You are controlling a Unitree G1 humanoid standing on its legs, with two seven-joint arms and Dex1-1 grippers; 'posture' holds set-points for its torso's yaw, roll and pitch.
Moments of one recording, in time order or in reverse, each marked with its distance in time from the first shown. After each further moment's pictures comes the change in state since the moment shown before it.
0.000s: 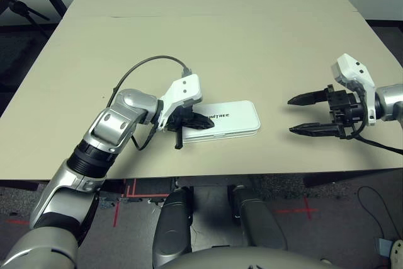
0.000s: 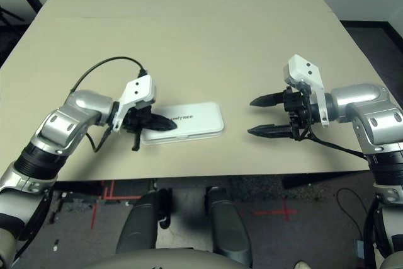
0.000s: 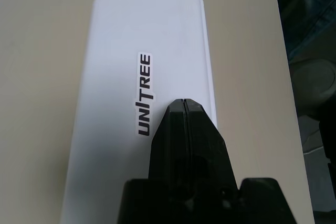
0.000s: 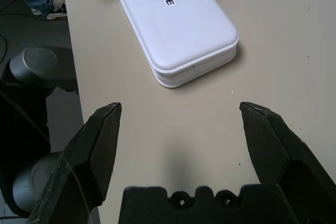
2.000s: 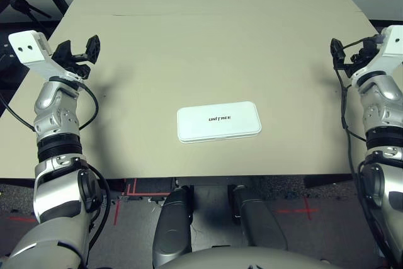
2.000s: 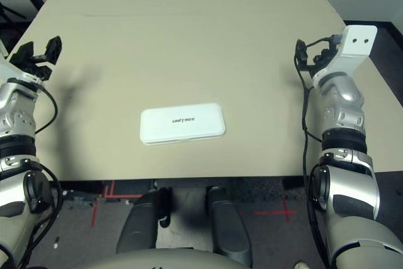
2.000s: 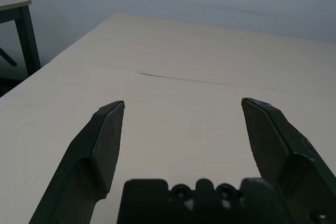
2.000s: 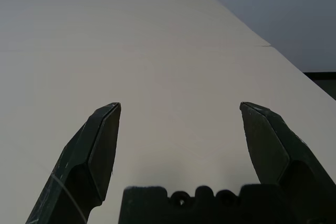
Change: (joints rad) left arm -0.076 -0.049 0.848 0.821 -0.164 -0.676 0.720; right arm -0.284 0.385 -0.377 0.785 -0.143 -0.589 -1.104
